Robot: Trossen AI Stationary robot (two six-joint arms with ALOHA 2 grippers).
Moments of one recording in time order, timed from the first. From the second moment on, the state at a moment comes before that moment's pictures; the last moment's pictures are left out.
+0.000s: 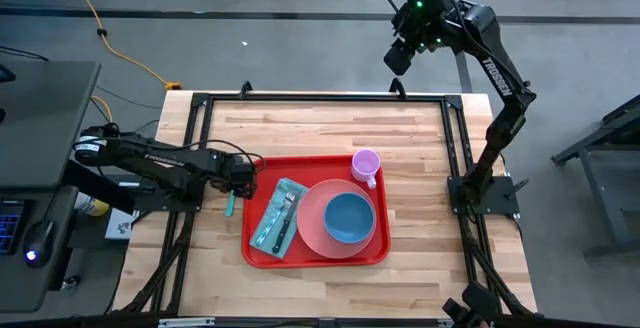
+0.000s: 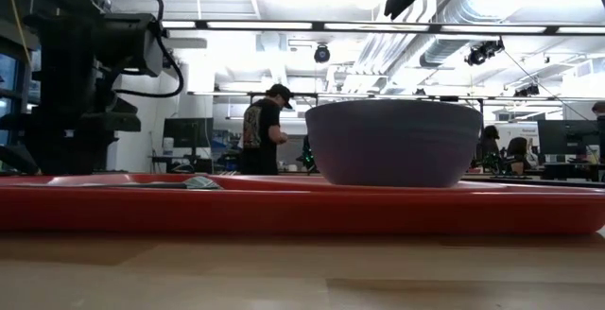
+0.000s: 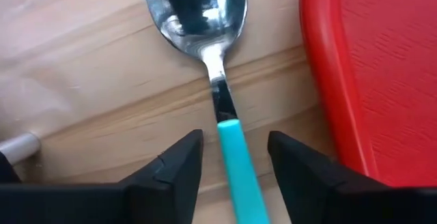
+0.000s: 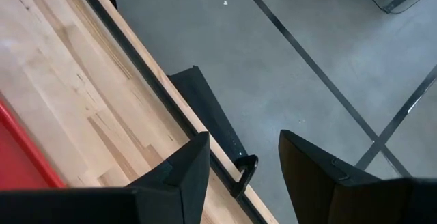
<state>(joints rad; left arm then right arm) 0.05 1.22 0.50 -0.78 -0.11 -1.19 -0.73 1.75 2.36 -1.40 0.16 -0.18</state>
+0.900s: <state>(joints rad) 0.05 1.21 0.49 -0.82 -0.19 -1.18 -0.73 1.75 2.36 -1.40 0.16 -0.18</state>
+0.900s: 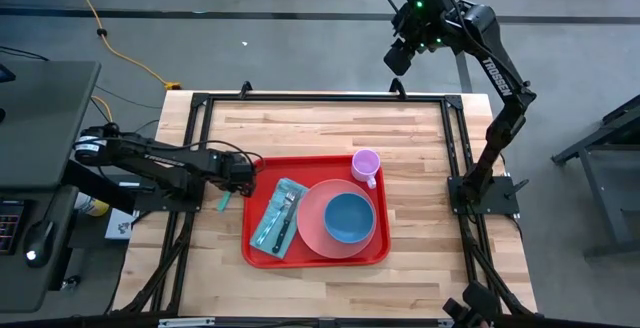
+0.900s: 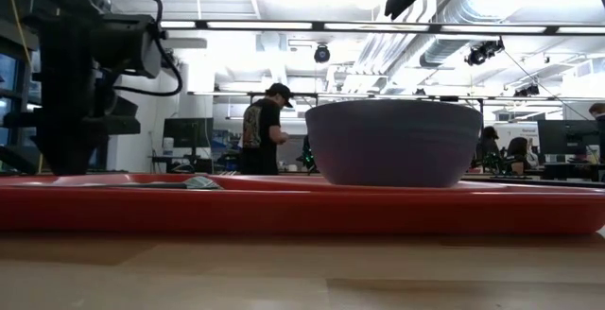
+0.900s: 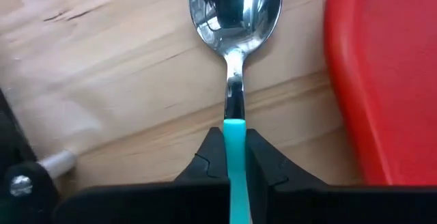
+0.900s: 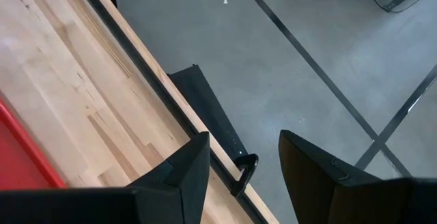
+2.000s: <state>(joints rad) -0.11 1.08 0.69 -0.68 0.01 -1.02 -0.73 1.75 2.36 -1.40 0.16 -0.19</state>
